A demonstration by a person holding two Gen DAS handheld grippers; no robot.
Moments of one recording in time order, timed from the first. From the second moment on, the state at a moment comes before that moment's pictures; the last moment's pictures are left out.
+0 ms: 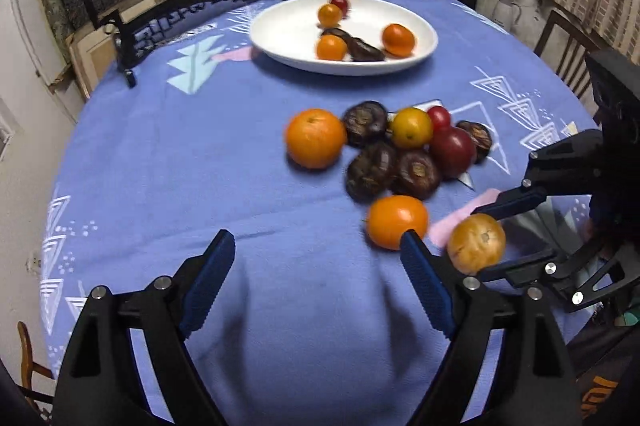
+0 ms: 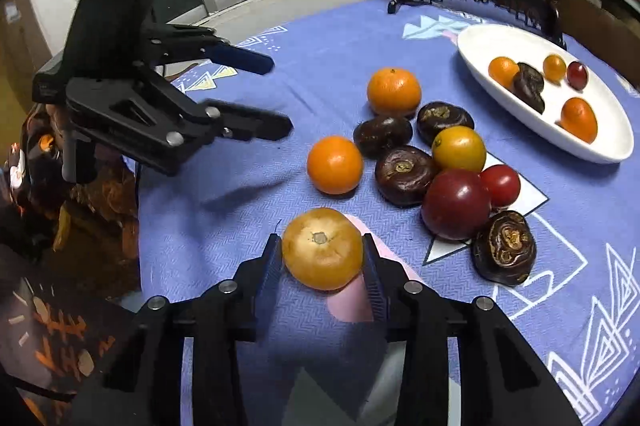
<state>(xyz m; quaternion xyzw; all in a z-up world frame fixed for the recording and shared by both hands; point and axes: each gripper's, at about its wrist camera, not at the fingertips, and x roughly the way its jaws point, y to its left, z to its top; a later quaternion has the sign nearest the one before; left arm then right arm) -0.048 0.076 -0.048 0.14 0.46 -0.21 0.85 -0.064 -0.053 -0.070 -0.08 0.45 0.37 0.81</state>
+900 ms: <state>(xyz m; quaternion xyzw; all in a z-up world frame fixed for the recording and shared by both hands) -0.033 0.030 -0.028 0.18 0.44 -0.22 0.85 -0.056 -0.132 -0.044 -0.05 0.42 0.31 0.85</state>
